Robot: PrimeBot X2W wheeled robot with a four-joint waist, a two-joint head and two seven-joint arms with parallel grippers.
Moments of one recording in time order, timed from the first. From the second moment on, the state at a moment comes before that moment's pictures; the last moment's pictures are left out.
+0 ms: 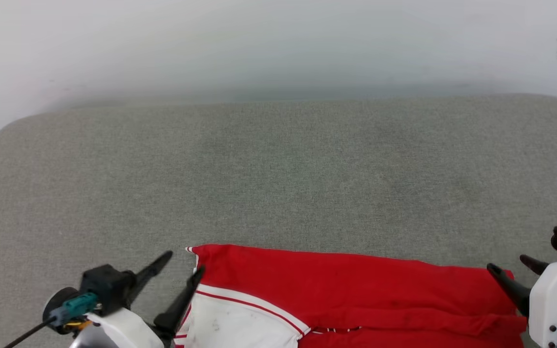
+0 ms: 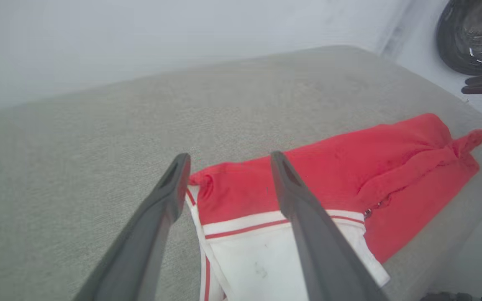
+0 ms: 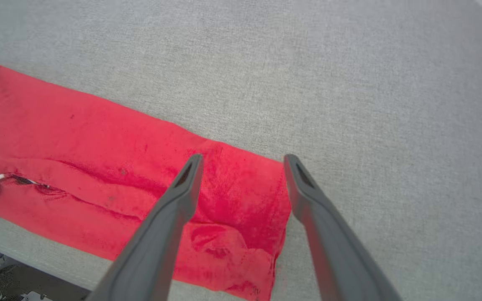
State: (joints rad) left arm -0.28 0.87 -0.93 -0.14 -0.94 0.19 -0.22; right arm -0.04 -0.53 0.10 -0.03 0.54 0.13 0.61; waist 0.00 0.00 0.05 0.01
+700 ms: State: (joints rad) left arm 0.10 0.45 -0.15 -0.30 -0.43 0.16 -0.26; right arm 0.07 -0.20 -0.27 0.02 0.42 0.13 0.65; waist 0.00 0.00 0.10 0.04
